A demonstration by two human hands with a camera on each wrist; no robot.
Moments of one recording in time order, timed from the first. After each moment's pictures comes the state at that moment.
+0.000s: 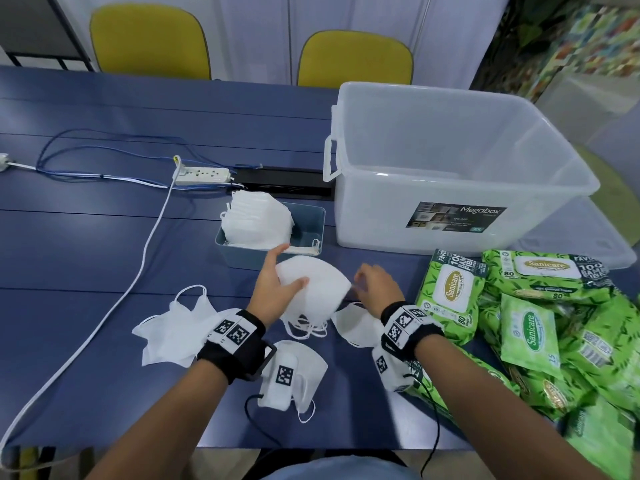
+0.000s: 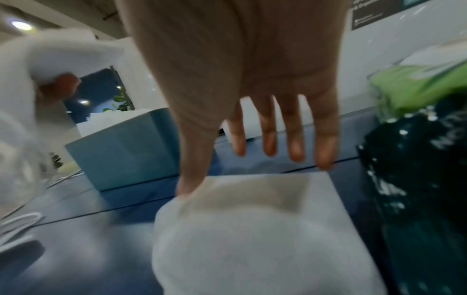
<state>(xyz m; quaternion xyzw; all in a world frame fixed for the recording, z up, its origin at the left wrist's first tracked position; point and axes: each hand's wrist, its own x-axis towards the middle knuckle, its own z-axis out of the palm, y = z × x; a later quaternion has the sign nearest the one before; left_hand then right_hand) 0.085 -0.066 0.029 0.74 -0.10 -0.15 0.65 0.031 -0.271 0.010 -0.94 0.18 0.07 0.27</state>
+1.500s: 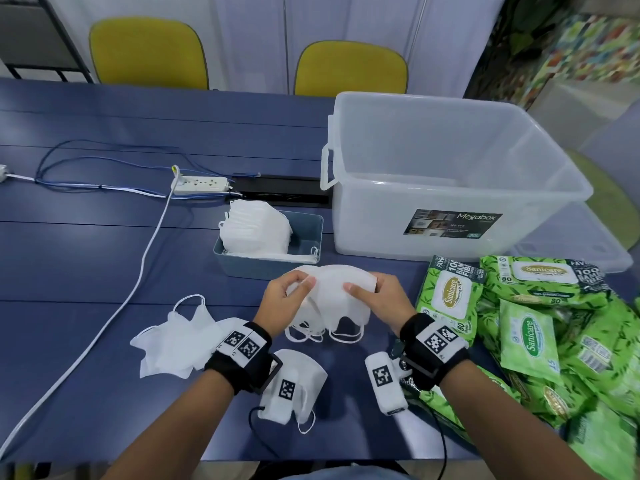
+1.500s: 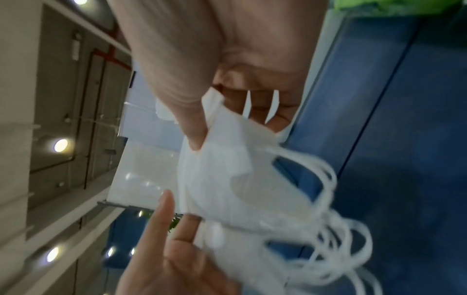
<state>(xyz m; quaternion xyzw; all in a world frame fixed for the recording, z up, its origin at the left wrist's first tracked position) 0.082 -0.078 0.024 0.74 -0.16 -0.15 0.63 0.011 -0.259 0.047 -0.73 0.20 -0.02 0.65</state>
